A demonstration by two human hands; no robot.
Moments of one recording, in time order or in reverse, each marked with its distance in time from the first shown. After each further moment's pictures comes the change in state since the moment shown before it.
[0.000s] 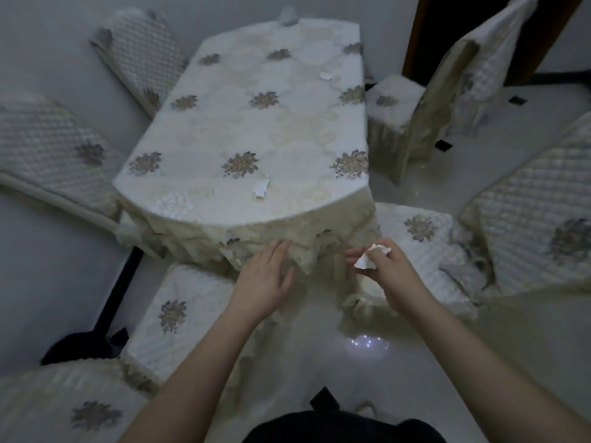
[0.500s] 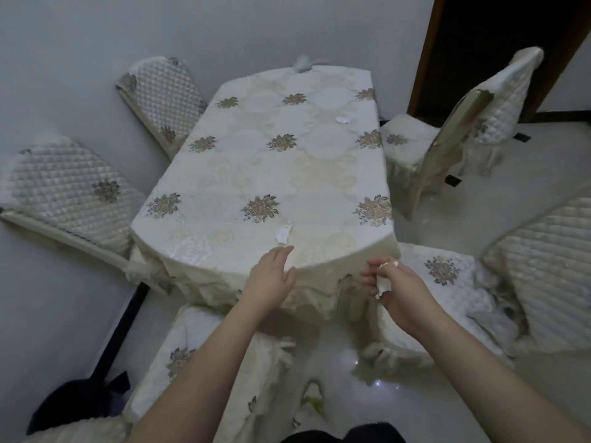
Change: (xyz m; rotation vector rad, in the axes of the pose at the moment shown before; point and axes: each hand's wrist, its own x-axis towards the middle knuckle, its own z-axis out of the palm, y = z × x) left_hand 0.112 -0.084 -0.018 -0.140 -0.022 -0.071; right_hand 0.059 -0.061 0.071 0.298 0.113 0.173
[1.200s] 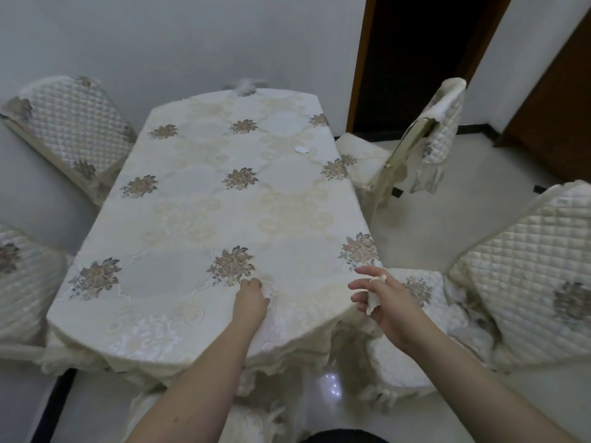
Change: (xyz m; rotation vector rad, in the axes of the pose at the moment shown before) left_hand 0.180 -0.093 0.050 -0.056 -0.205 -0.223; right_hand 0.089 -0.038 0.075 -0.005 0.131 -0.069
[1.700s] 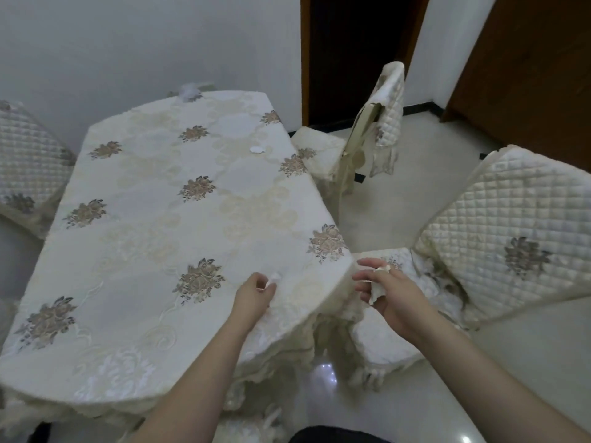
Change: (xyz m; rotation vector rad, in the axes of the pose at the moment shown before) left_hand -0.016 0.066 -0.005 -0.415 -0.071 0.134; right_hand -0.010 -0.004 -0.052 0.154 0.121 -0.039
